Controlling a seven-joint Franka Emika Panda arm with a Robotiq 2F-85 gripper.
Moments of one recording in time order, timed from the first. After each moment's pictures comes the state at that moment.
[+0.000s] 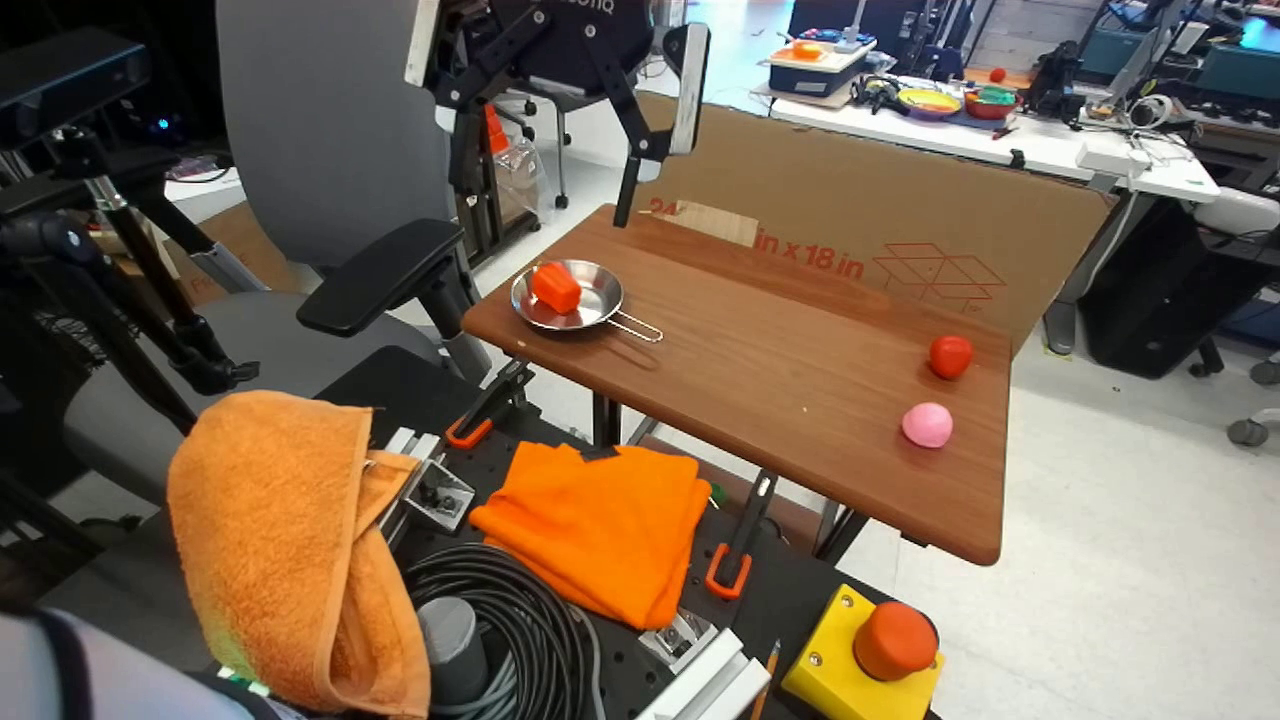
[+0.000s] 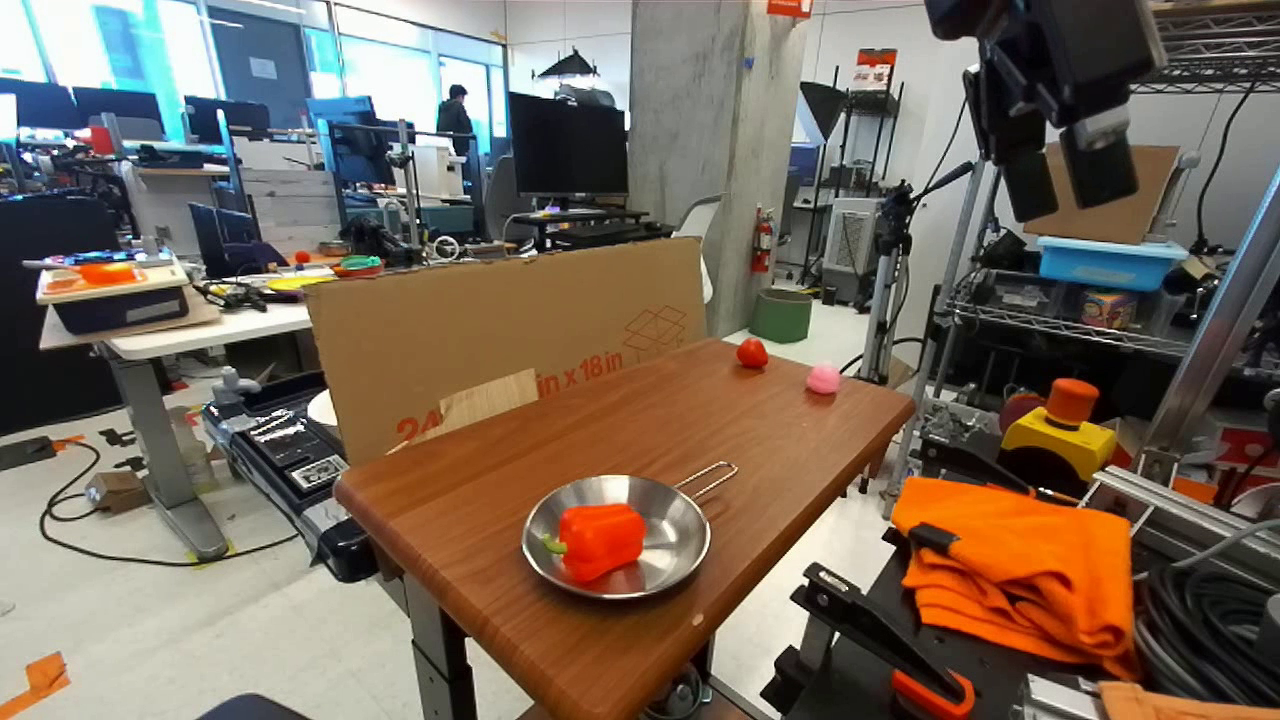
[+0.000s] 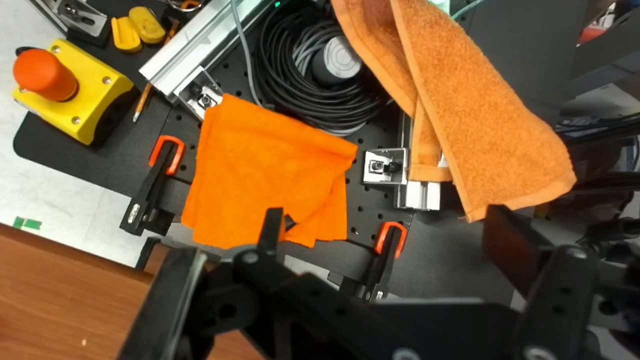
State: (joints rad) arm 0.11 -0.31 0.03 -2.51 0.01 1.72 -0.31
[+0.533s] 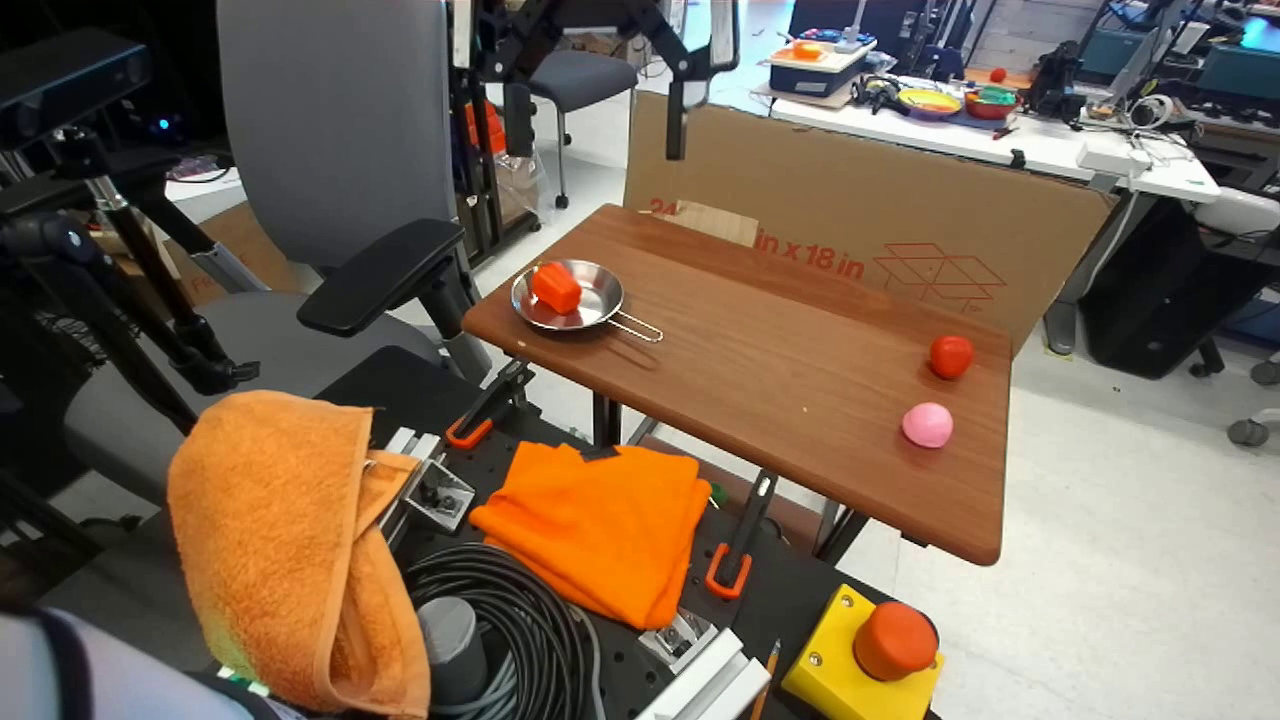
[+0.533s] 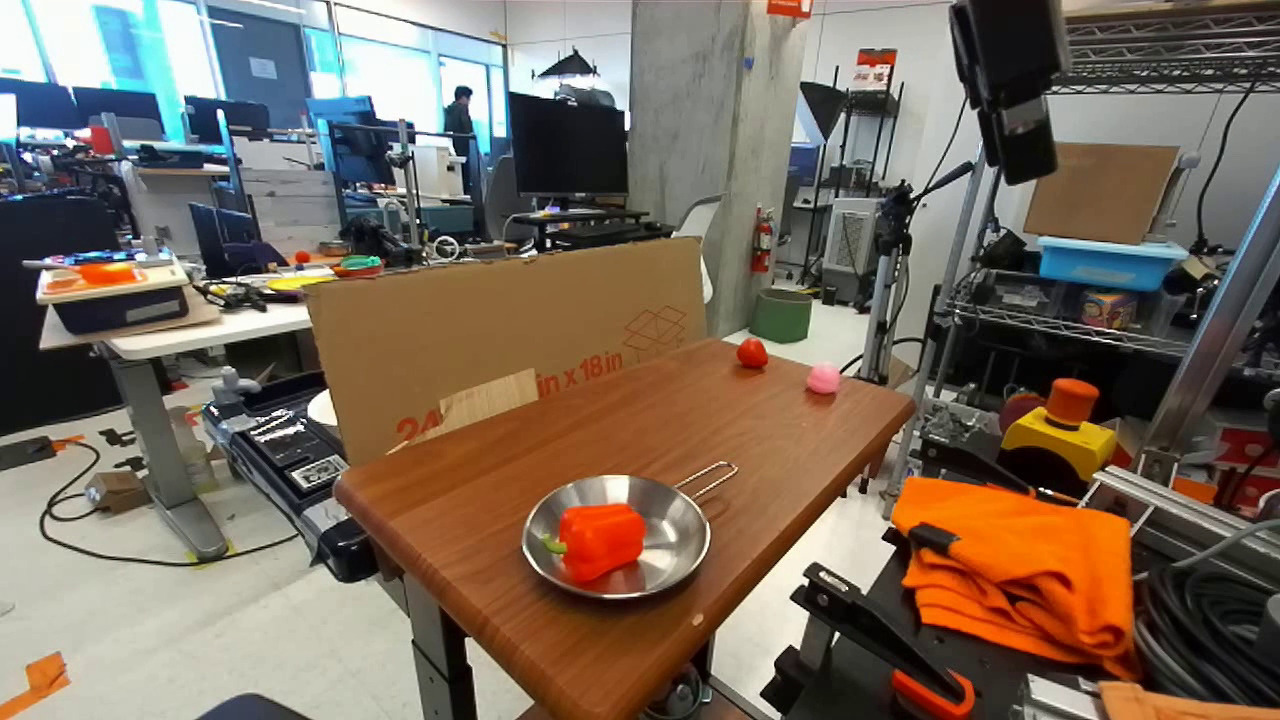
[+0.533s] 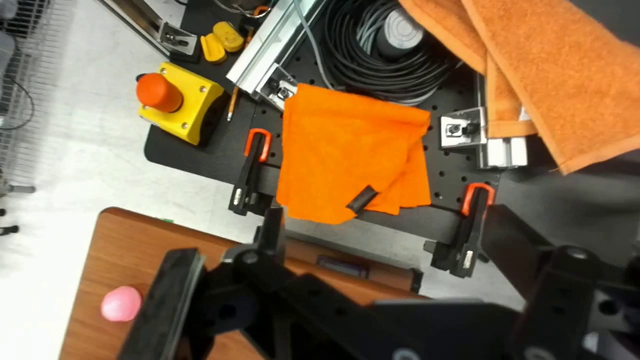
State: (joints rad) arm 0.11 -0.30 0.10 -2.44 -0.15 1.73 -0.03
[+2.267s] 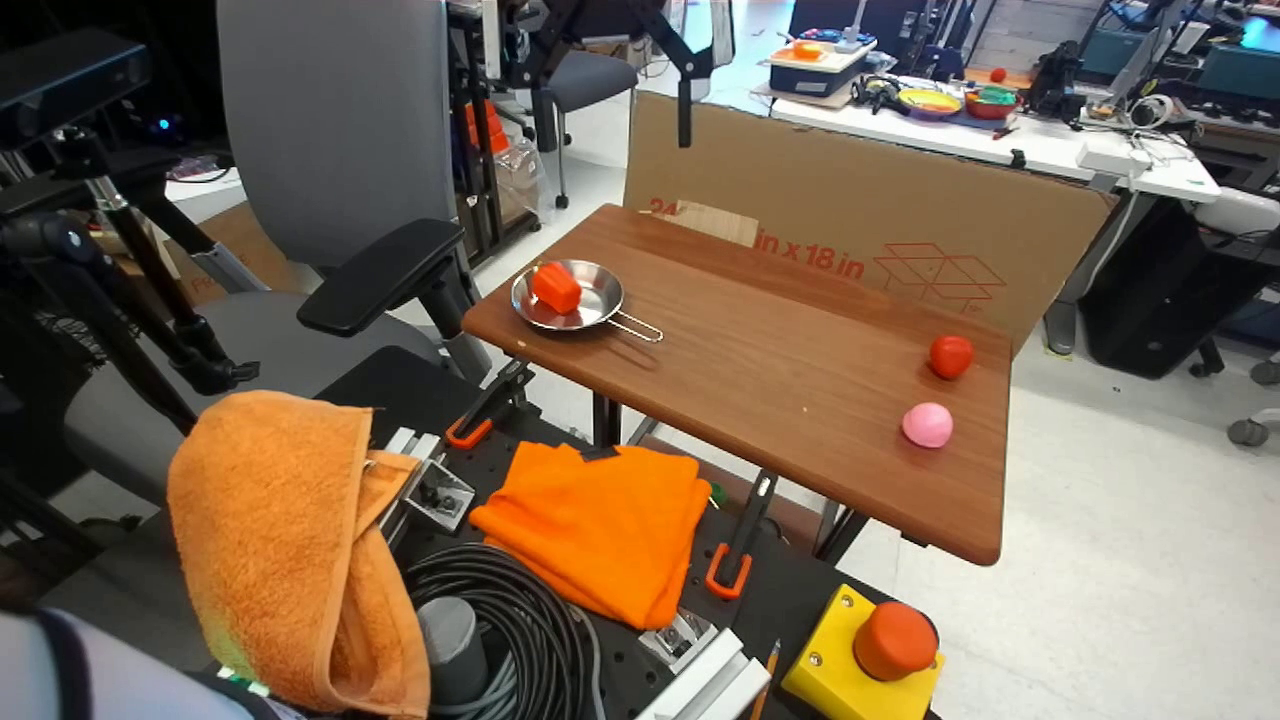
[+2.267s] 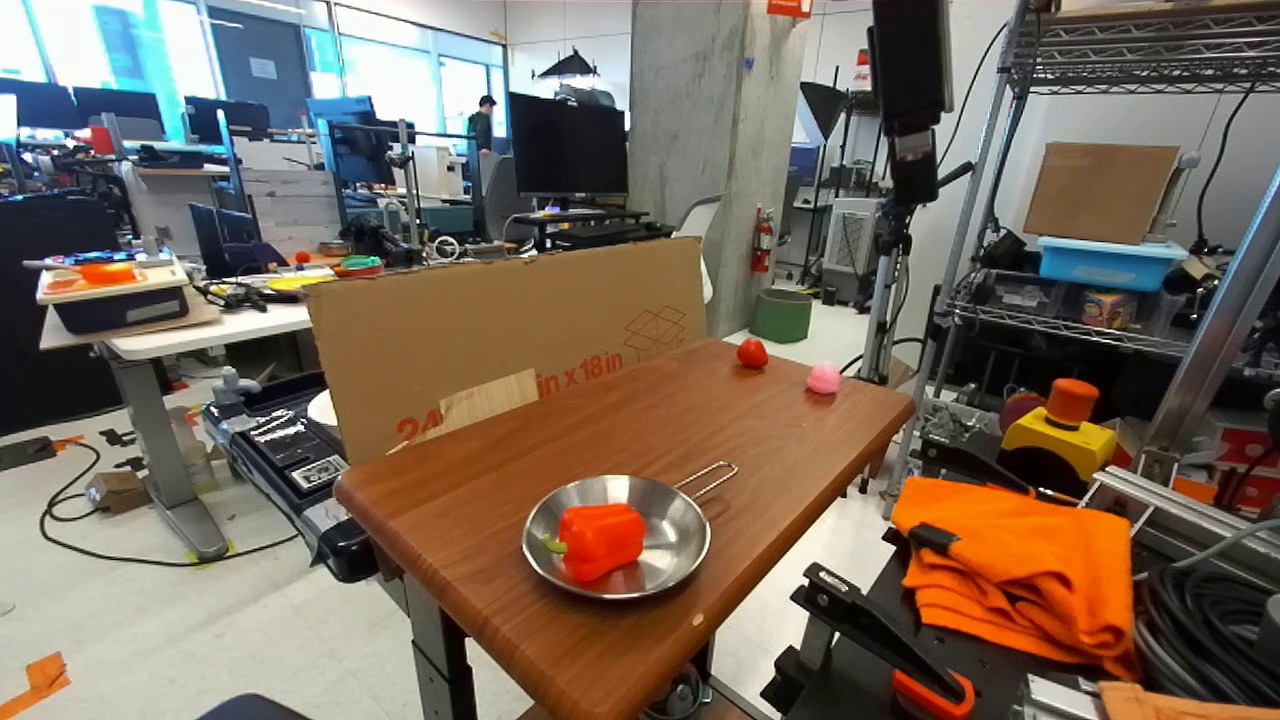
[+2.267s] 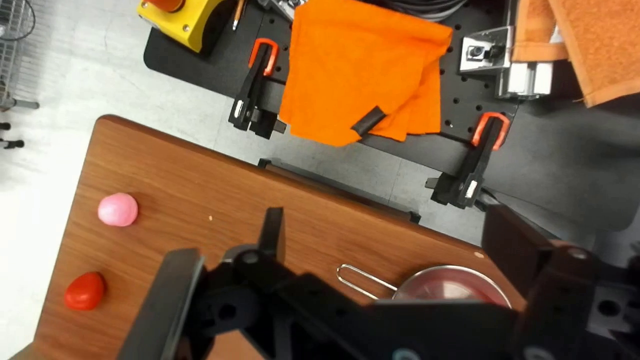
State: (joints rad) arm 0.12 -0.25 0.12 -2.44 -0.18 1.93 -0.07
